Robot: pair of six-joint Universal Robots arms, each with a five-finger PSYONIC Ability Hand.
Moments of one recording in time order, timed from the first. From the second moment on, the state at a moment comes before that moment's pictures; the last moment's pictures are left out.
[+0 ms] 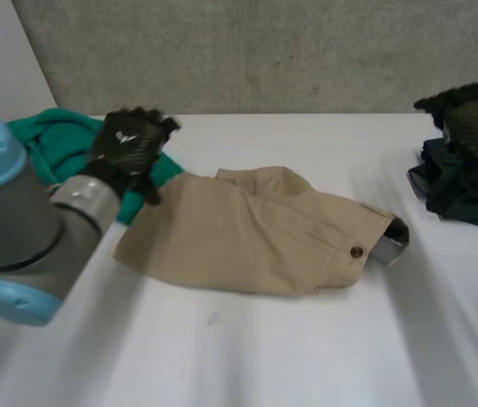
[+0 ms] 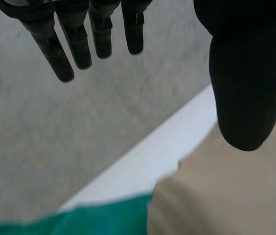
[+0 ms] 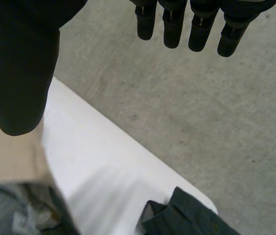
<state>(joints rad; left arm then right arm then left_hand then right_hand) 4.31 -1.87 -1.56 3.39 -1.48 3.44 1.75 -1.70 1.70 0.04 1.42 2.81 0.29 0.29 0.28 0.29 0.11 0.22 0.21 0.21 0.20 0.04</state>
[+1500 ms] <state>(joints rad) 4.31 -1.76 -1.52 3.24 -1.34 3.47 2.04 -1.26 1.47 -0.06 1.63 2.56 1.13 1.19 1.19 1.20 0.98 1.09 1.17 1.17 1.19 0.97</state>
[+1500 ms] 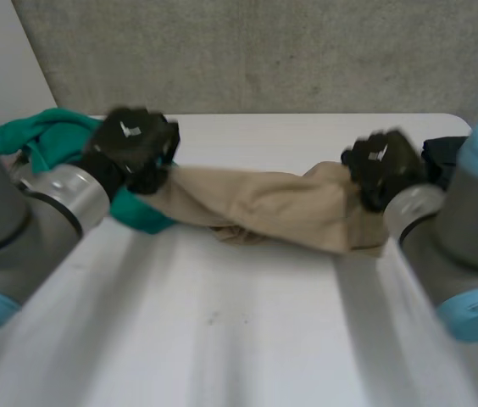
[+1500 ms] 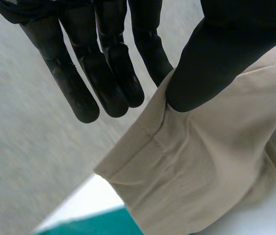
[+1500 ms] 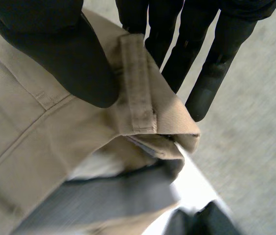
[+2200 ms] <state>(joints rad) 4.15 -2.08 -1.32 3.13 -1.56 3.37 1.88 -1.17 1.27 0.35 1.47 2.72 1.13 1.19 1.19 1.20 0.98 0.27 0.26 0.27 0.27 0.09</state>
